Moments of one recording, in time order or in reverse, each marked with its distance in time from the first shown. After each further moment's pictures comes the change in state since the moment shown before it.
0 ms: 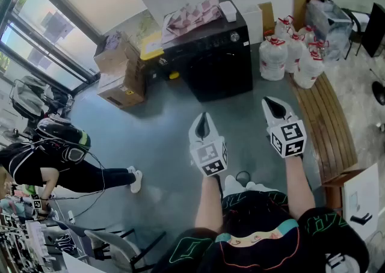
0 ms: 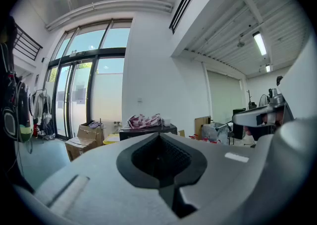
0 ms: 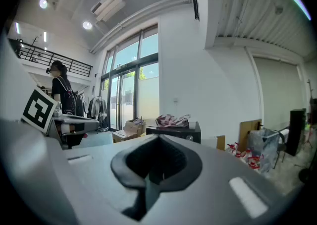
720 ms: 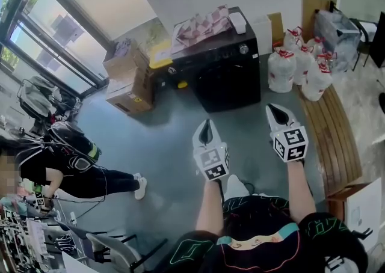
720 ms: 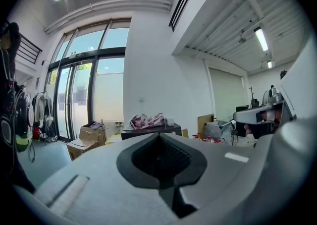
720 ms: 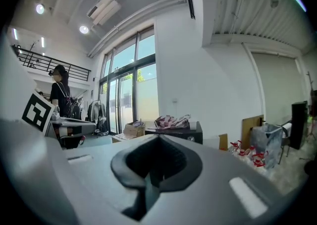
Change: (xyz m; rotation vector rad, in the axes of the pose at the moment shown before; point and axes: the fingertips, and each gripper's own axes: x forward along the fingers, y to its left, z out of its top) left arm 0.029 0.012 0.006 0.019 0.014 0.020; right arm 0.037 -0.017 0.001 0.052 -0.006 0.008
